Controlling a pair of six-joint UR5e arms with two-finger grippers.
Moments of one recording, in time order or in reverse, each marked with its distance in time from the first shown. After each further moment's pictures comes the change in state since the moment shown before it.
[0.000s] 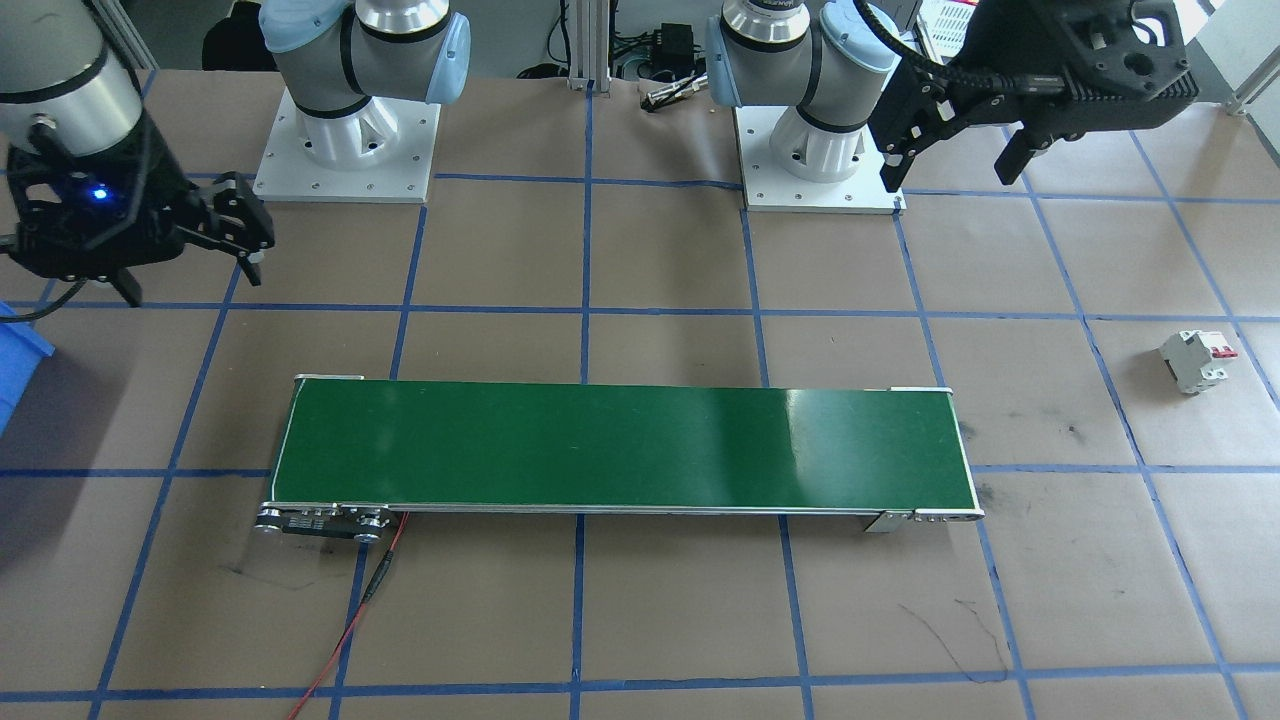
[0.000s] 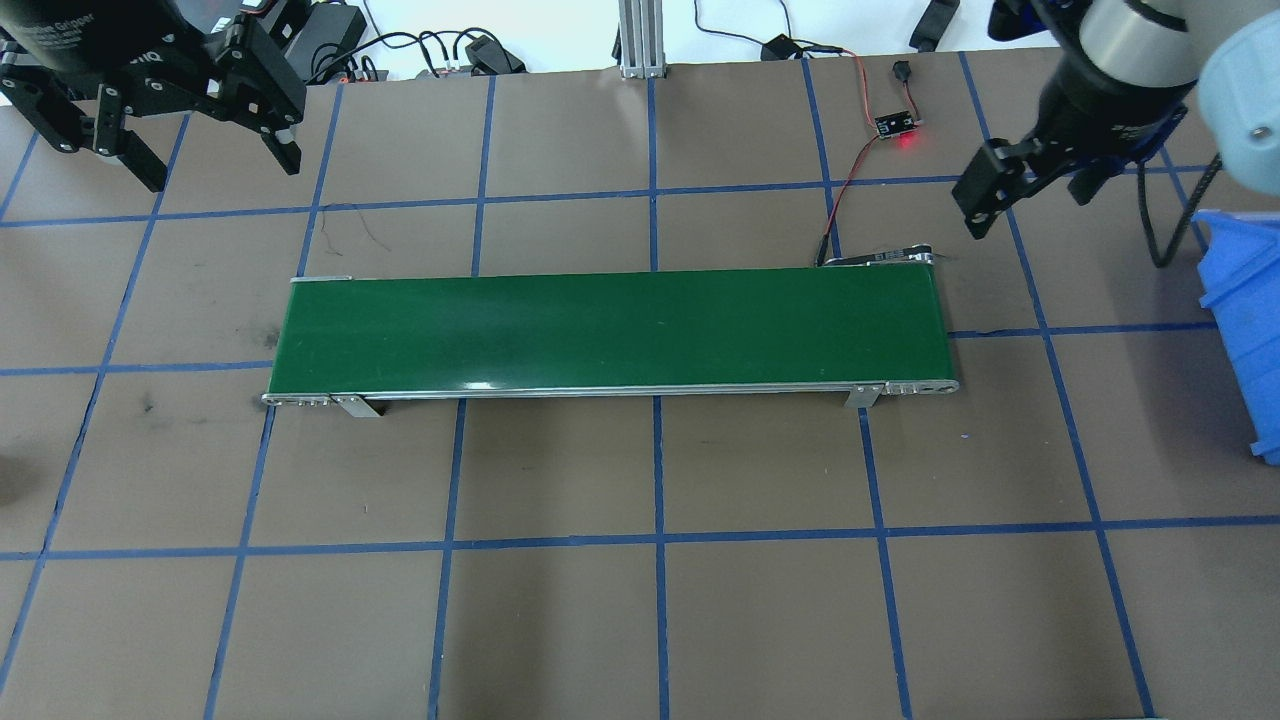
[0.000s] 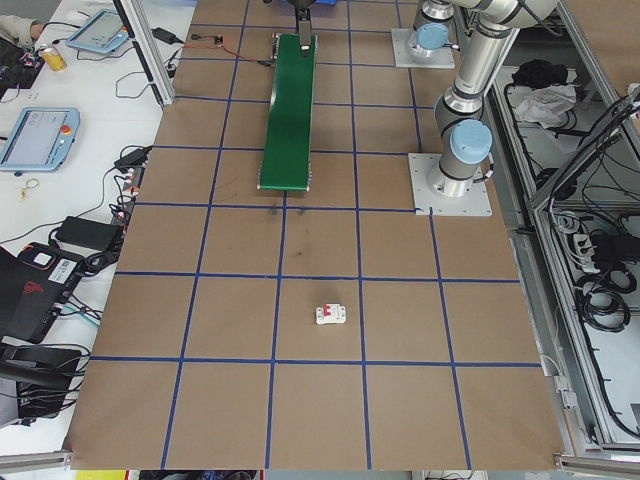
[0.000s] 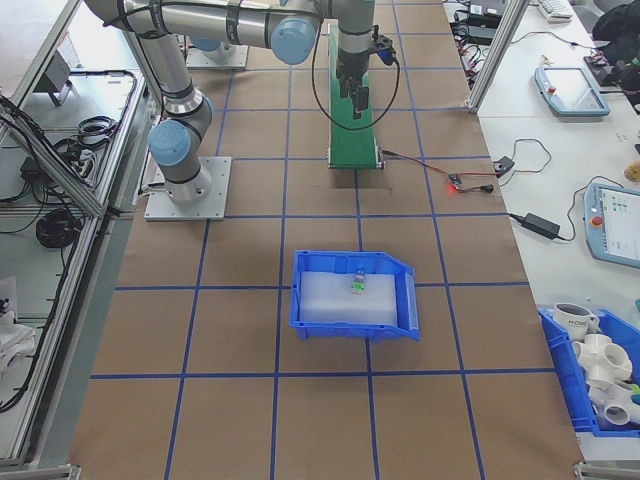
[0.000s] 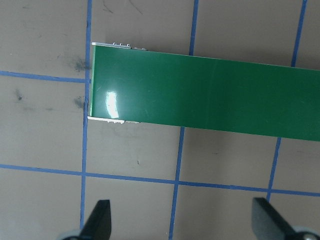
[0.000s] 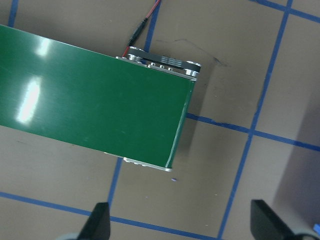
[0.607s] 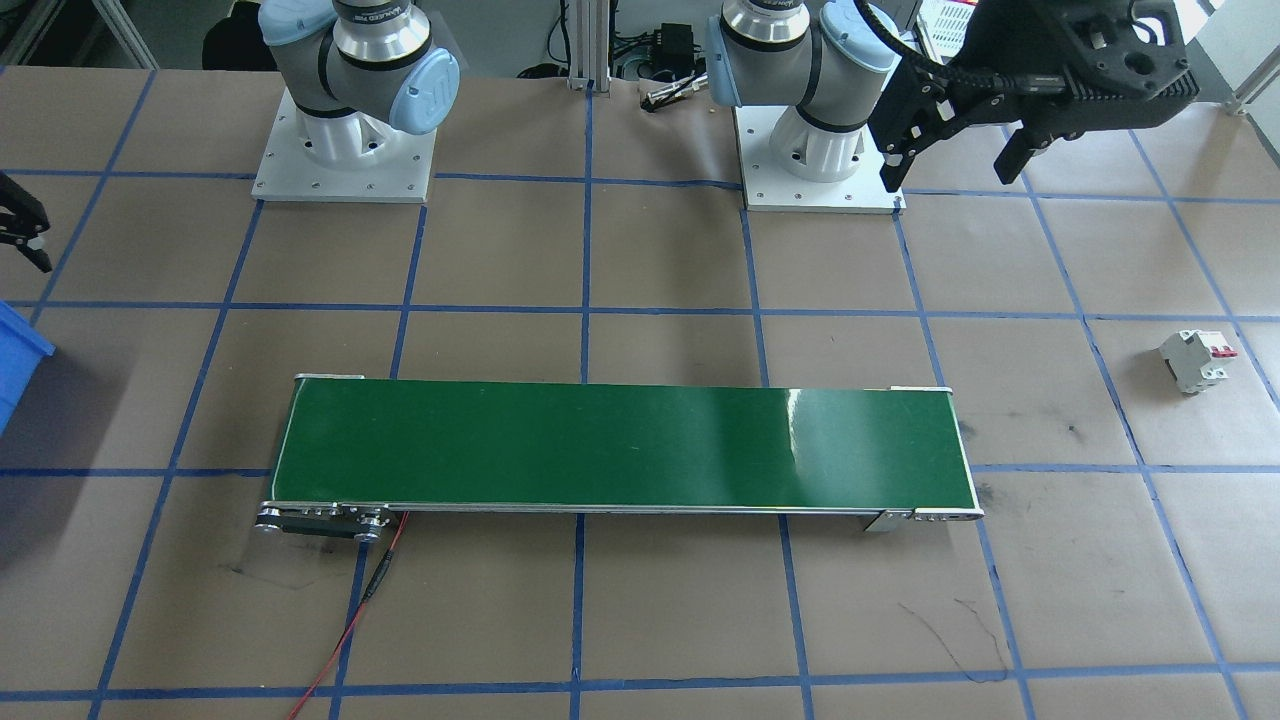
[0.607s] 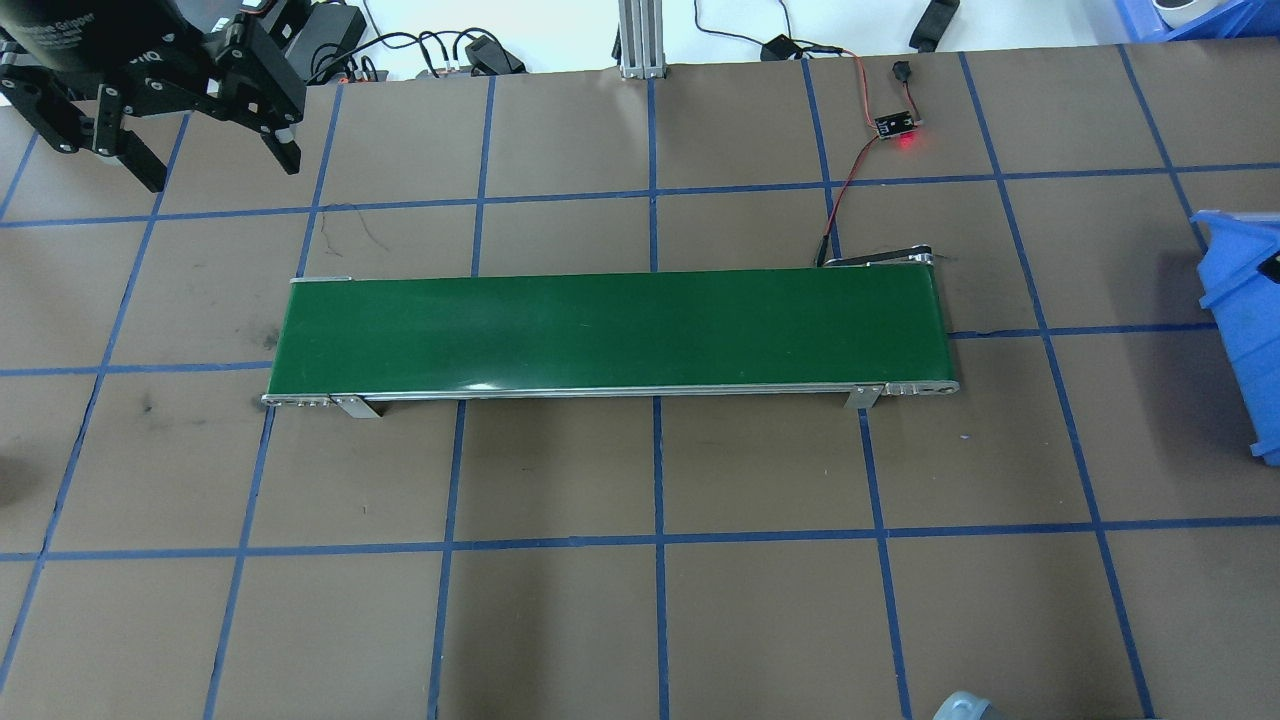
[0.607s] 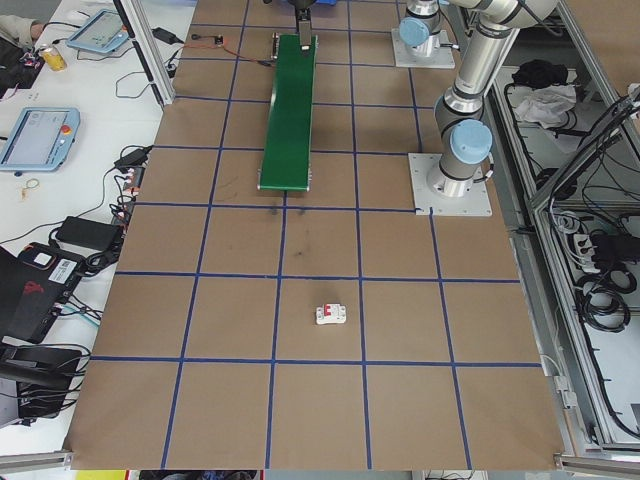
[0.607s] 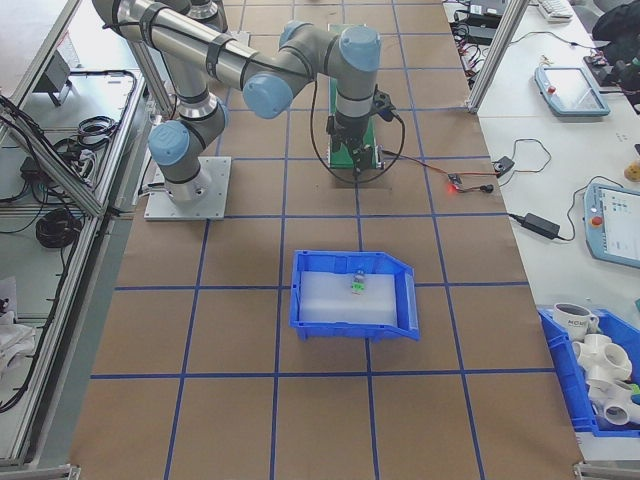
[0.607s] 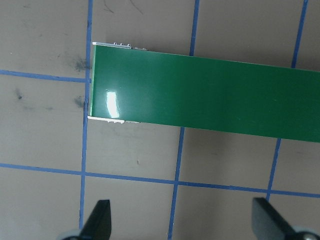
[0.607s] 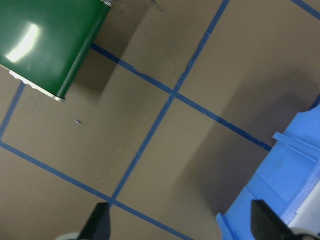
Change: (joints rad) left arm 0.000 -0.001 0.000 0.000 0.000 -0.007; right arm -0.395 0.021 0.026 -0.010 0.011 -0.663
